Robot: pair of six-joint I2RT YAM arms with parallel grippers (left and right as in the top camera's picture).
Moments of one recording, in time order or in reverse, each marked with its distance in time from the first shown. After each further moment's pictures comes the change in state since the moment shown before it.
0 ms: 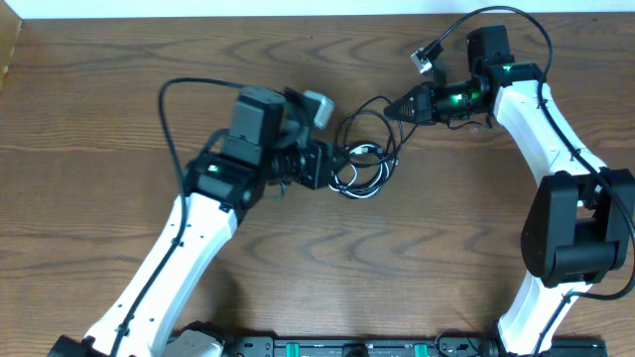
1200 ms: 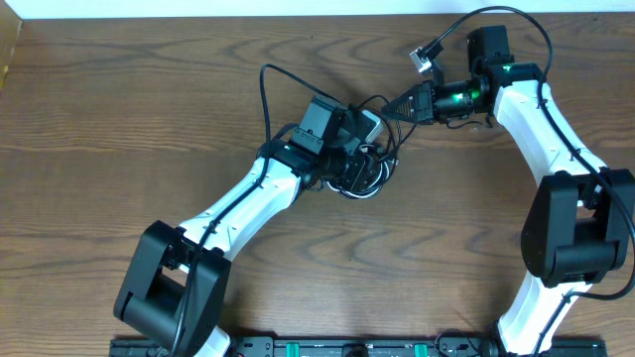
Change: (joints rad) left arm -0.124 0.367 -0.001 0.270 -0.057 0.173; right arm 0.000 0.000 0.000 0.002 -0.053 0.012
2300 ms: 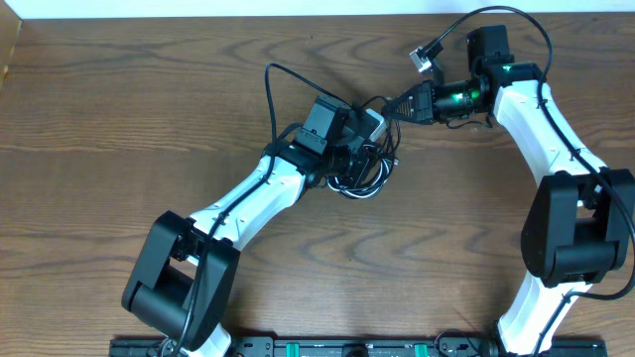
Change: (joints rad) left arm -0.005 0.043 0.000 0.072 0.000 0.006; right arm 0.000 0.000 0.000 0.003 0.007 0.000
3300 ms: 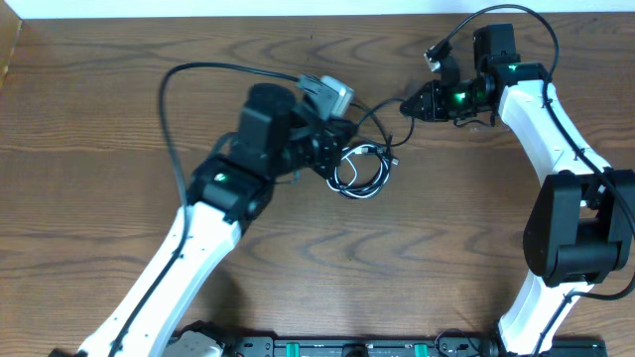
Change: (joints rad) left arm 0.080 -0.459 0.000 -0.084 -0.005 -0.113; right arm -0.021 0.000 0.000 0.024 0.329 0.003
